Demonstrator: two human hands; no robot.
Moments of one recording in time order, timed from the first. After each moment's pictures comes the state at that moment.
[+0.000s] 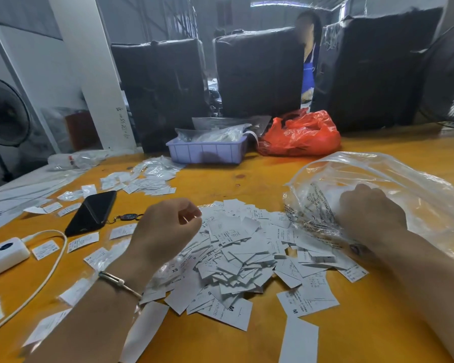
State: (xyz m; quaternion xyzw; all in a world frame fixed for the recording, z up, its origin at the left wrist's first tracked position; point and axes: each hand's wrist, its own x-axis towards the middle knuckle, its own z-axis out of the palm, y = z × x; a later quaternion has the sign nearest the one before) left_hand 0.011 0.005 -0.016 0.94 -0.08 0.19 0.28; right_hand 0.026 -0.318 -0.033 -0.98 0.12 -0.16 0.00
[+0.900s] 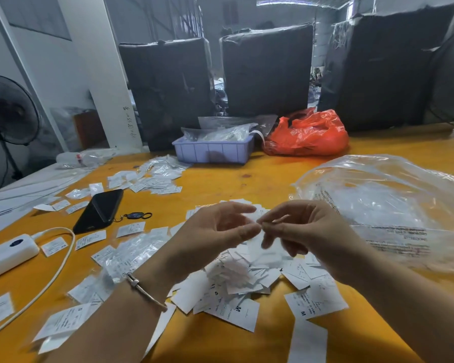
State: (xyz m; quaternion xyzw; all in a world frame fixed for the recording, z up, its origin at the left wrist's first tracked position) left_hand -0.006 -0.027 -0.013 0.83 -0.21 -0.07 0.52; right_hand -0.017 -0.237 -0.021 -0.70 -0.21 0.03 0.69
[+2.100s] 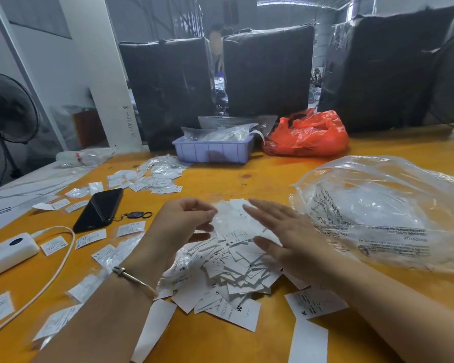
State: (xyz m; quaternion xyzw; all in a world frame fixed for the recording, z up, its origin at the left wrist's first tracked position) left_hand 0.009 -0.005 -0.009 0.78 0.02 0.02 0.62; right_hand 0.008 -0.221 -0.050 -0.94 -0.25 -0.11 0.20
